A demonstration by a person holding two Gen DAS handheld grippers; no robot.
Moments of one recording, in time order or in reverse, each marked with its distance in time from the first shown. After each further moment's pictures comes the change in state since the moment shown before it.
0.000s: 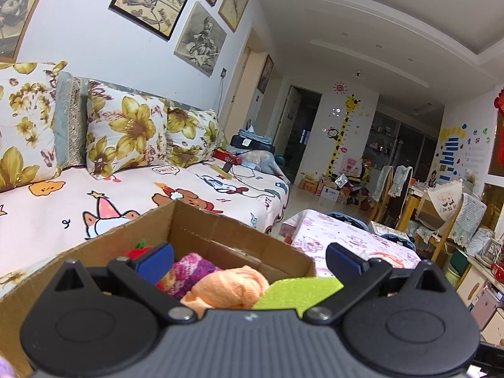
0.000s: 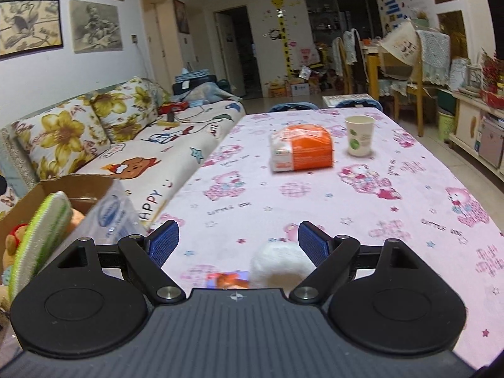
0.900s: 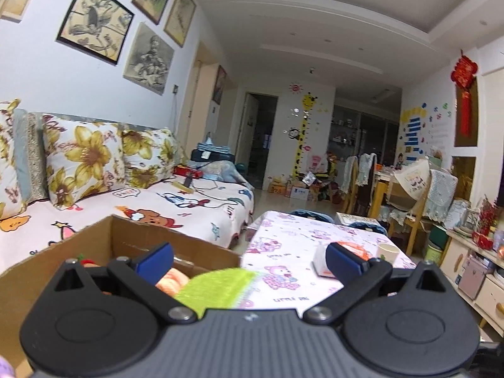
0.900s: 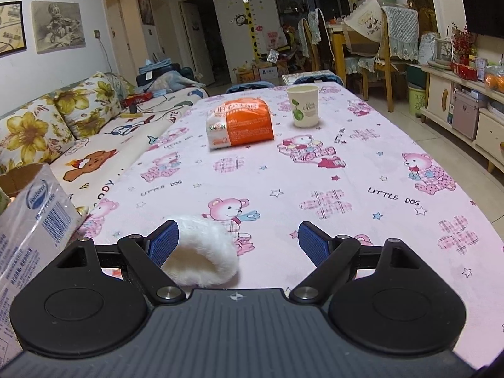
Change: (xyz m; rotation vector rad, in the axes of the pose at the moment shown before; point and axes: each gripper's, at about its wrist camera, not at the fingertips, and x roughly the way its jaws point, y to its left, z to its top) left arm -0.011 -0.064 -0.016 0.150 -0.040 -0.120; right arm -0.009 -0.037 -0.021 0.073 0.056 -0.092
